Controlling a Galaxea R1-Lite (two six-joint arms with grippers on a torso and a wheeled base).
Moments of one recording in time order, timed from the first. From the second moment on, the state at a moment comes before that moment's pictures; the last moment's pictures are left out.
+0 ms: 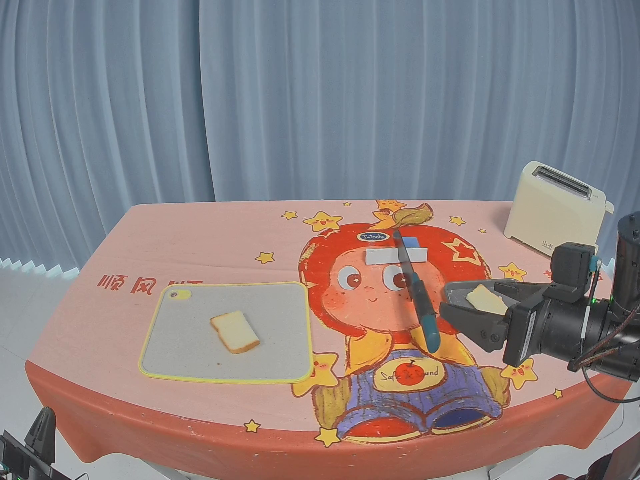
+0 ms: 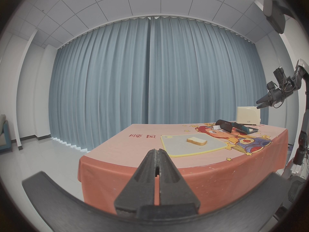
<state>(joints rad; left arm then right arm) 0.00 0.02 -0.02 -0.01 0.00 0.00 0.80 1.33 -0.64 -0.29 -0.25 0.30</state>
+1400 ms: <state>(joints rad) 0.00 0.02 -0.02 -0.01 0.00 0.00 0.89 1.40 -0.66 -0.29 -0.25 0.30</state>
